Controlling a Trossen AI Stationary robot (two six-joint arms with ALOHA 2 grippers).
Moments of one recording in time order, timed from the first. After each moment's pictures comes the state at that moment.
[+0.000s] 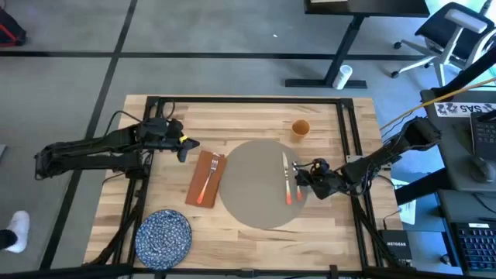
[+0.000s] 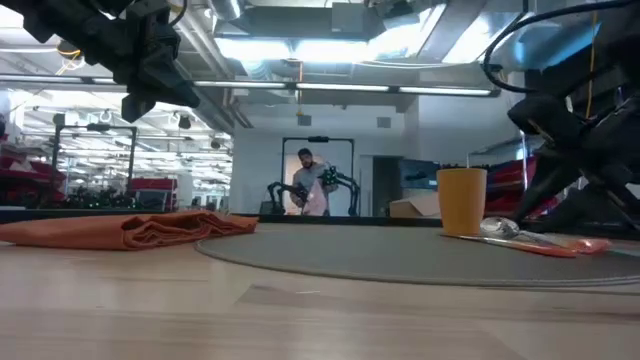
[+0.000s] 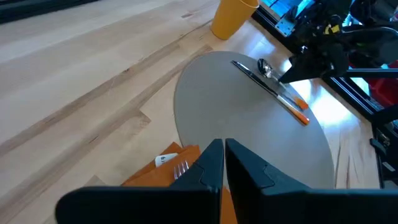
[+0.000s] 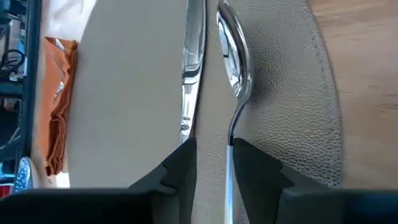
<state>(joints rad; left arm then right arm) 0.30 0.65 0.50 -0.36 0.03 -0.52 0.47 1.22 0.25 0.00 0.57 1.88</state>
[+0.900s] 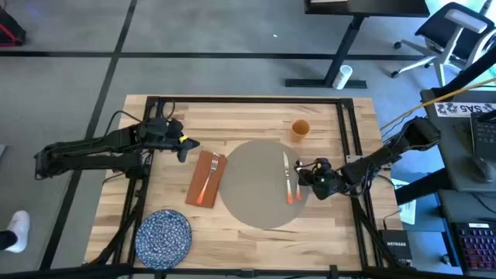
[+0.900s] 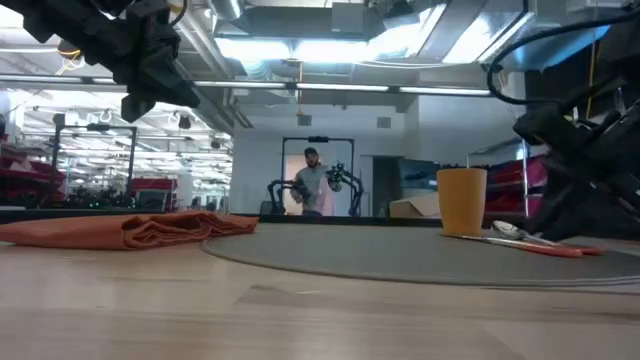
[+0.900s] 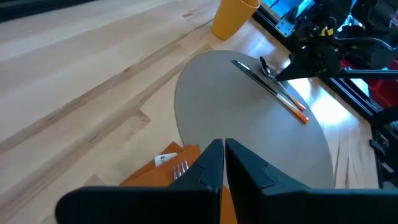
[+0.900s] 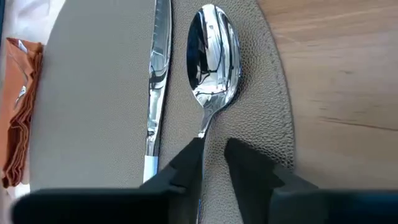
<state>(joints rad) 0.30 0.65 0.50 -0.36 0.03 -0.52 0.47 1.22 0.26 -0.11 0.57 1.91</state>
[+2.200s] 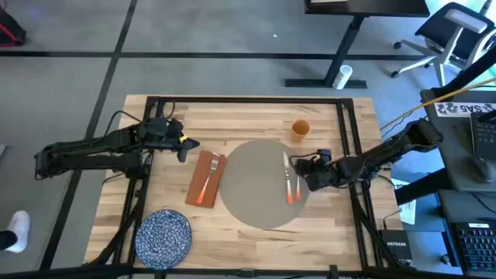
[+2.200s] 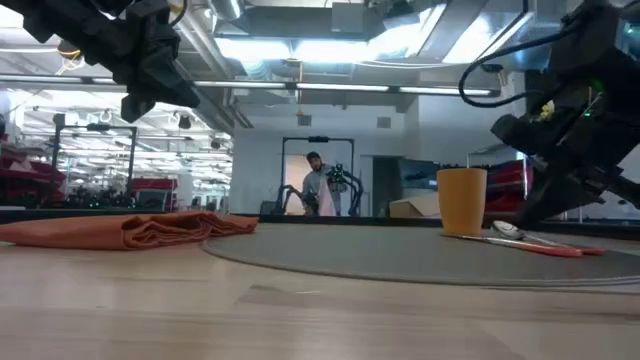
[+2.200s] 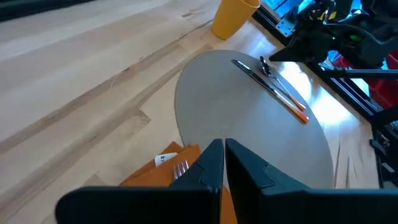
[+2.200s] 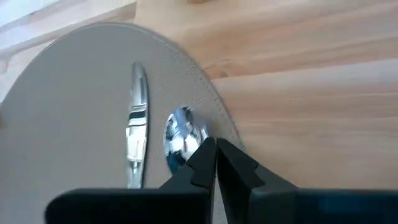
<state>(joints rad) 0.30 0.65 0.50 -0.36 0.03 -0.52 0.31 1.21 0.39 -0.46 0.60 1.88</state>
